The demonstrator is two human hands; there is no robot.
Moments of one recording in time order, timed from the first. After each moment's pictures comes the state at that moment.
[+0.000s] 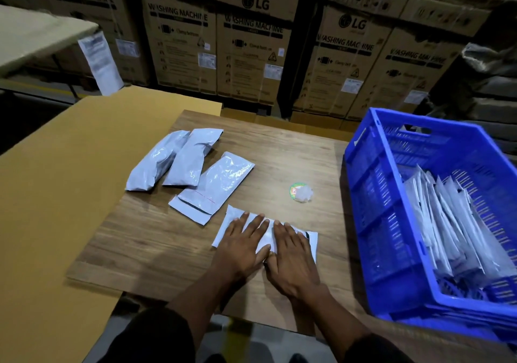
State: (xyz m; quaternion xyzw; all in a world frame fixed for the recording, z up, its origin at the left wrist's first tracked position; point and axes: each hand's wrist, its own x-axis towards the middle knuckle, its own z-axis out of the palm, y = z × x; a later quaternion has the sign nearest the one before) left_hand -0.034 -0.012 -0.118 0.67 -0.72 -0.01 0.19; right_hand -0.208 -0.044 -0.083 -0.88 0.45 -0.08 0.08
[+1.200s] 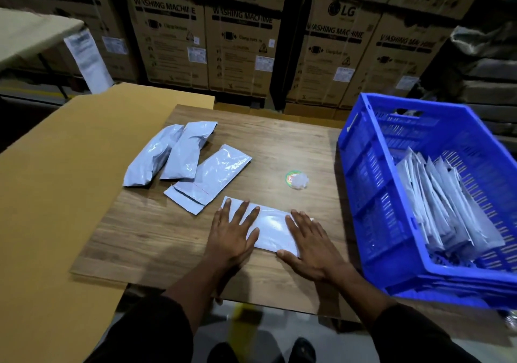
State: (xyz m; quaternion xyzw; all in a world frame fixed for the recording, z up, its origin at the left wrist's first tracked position) left_hand -0.018 0.004 -0.117 0.71 -0.69 -0.01 0.16; right_hand -0.261 -0.064 -0.067 -0.91 0.40 0.06 0.09
